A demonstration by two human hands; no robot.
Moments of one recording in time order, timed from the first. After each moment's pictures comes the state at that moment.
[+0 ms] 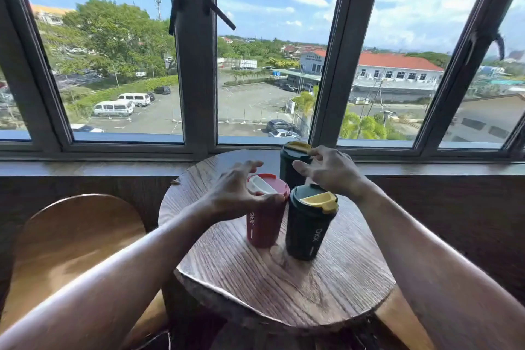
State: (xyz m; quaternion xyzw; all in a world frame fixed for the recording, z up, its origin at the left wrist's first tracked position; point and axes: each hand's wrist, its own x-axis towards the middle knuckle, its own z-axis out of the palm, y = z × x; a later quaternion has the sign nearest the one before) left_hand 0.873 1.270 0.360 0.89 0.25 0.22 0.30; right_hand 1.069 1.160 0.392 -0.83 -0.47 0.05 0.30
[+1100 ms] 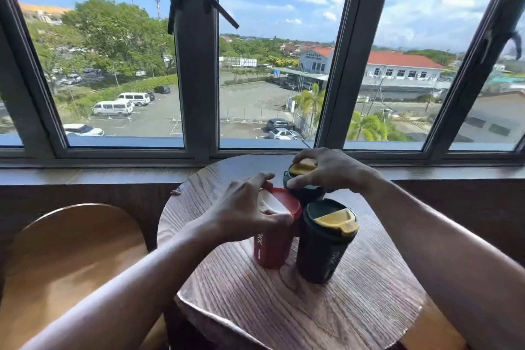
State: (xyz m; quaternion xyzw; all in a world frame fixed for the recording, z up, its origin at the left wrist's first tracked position) left_hand 0.883 1.286 0.355 0.91 0.19 0.26 0.27; right_hand 1.085 1.211 0.409 -0.82 -0.50 0.15 0.22
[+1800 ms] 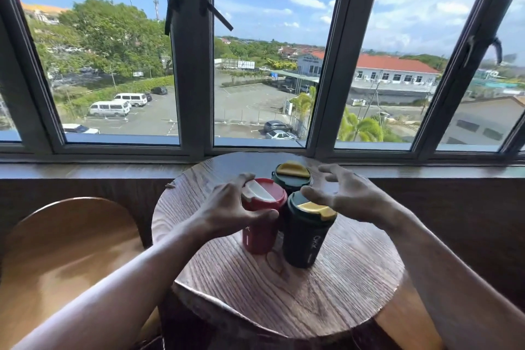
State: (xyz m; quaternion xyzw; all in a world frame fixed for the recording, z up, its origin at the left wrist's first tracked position) left_hand 0.876 1.279 0.337 0.89 0.24 0.26 0.29; right_hand 1.065 1.114 0.394 -0.83 -0.47 0.13 0.26
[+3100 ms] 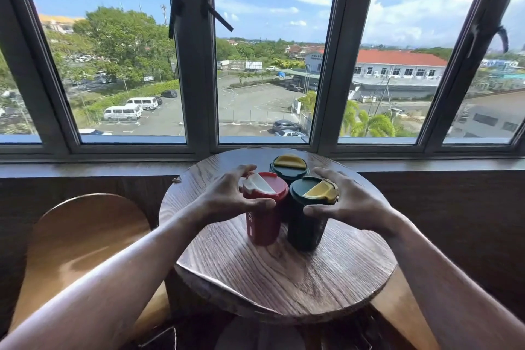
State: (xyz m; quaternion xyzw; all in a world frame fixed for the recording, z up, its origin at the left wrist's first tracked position) left_hand 0.872 1.271 0.343 0.88 0.24 0.22 0.35; right_hand 1.078 1.096 0.355 -0.77 -0.55 0.12 0.30
